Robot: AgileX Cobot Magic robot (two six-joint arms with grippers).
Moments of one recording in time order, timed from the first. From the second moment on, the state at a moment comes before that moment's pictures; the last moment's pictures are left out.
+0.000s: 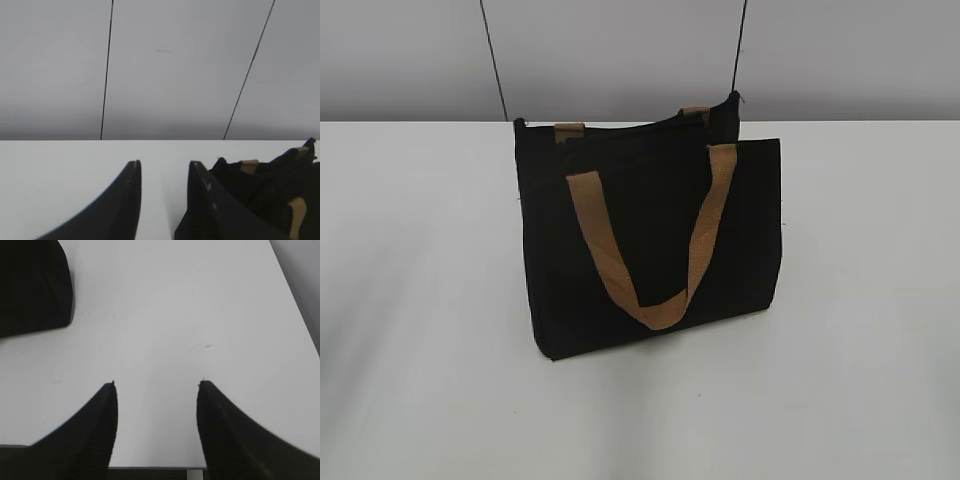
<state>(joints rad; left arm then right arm) -0.28 0.52 -0.45 0.00 0.09 -0.06 -0.05 -0.01 -0.48 0.07 1.10 -0.11</state>
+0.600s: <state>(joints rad) -0.29 1.06 -0.27 0.07 -0.48 -0.06 -0.05 -0.01 -0.48 0.07 1.10 -0.11</state>
